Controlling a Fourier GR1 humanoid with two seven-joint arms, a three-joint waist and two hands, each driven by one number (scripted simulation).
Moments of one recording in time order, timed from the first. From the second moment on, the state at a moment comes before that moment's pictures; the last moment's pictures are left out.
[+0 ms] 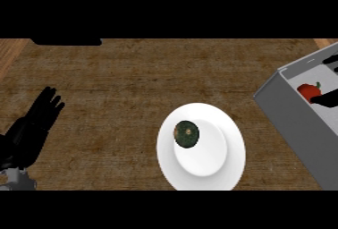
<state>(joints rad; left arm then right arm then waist) -0.04 0.18 0.22 -1.67 0.19 -0.13 0.29 -0.53 -0.46 -0.40 -1.19 0.94 0.24 0.21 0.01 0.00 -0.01</state>
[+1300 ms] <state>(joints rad) -0.03 0.18 0.23 -1.66 0.18 -0.13 0.28 -0.34 -0.61 -0.95 -1.23 0.25 0.27 0.05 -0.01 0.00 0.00</state>
